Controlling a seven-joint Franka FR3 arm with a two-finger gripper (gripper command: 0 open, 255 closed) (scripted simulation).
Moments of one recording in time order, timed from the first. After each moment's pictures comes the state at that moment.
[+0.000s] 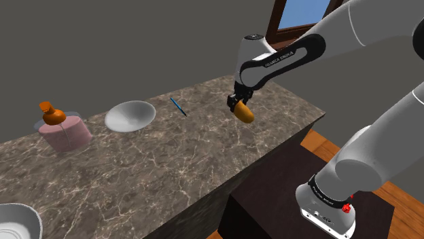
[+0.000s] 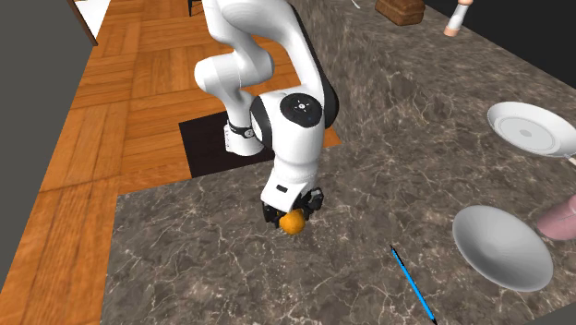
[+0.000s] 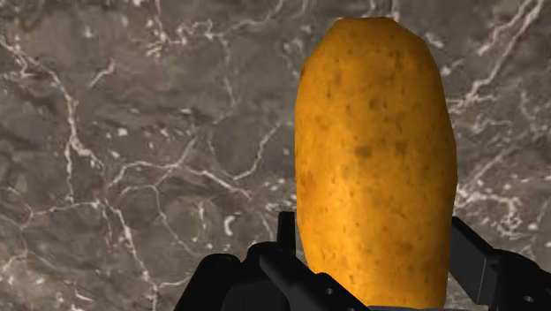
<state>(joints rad) -0.05 -0.09 0.03 -2.43 -0.08 2.38 0.16</state>
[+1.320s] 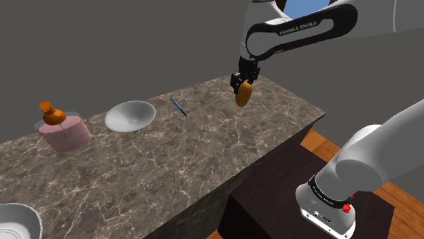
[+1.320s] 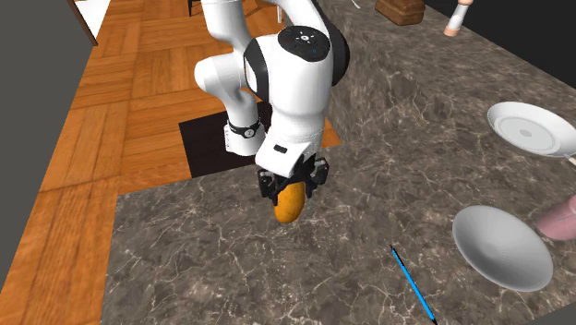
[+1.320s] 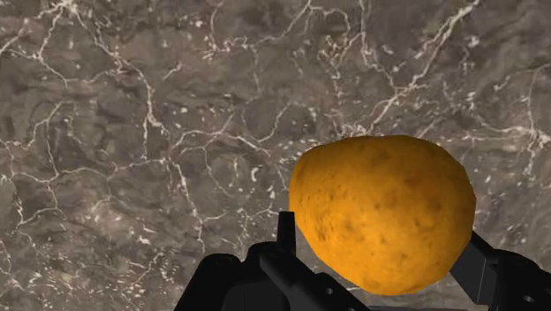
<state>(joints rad) -0.04 -0.23 0.03 -2.29 -0.06 2.10 0.14</state>
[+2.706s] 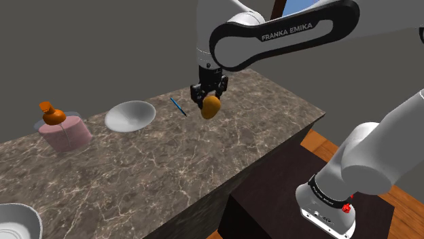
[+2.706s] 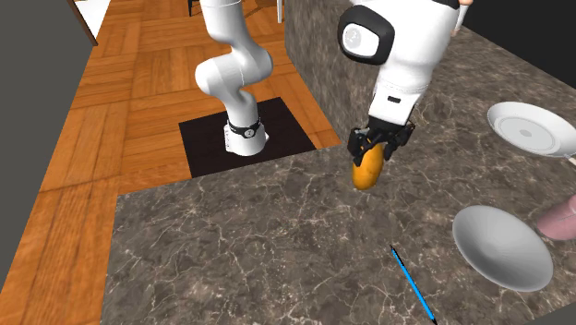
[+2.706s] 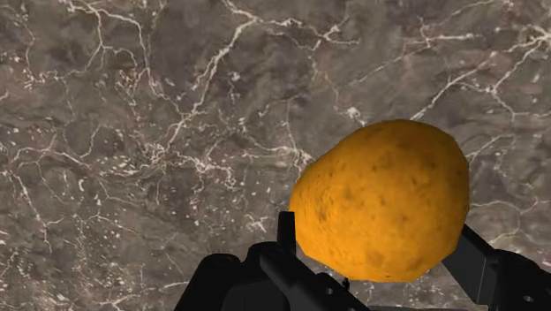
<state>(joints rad) 0.12 -0.14 0.28 -2.12 -0.03 1.99 0.53</state>
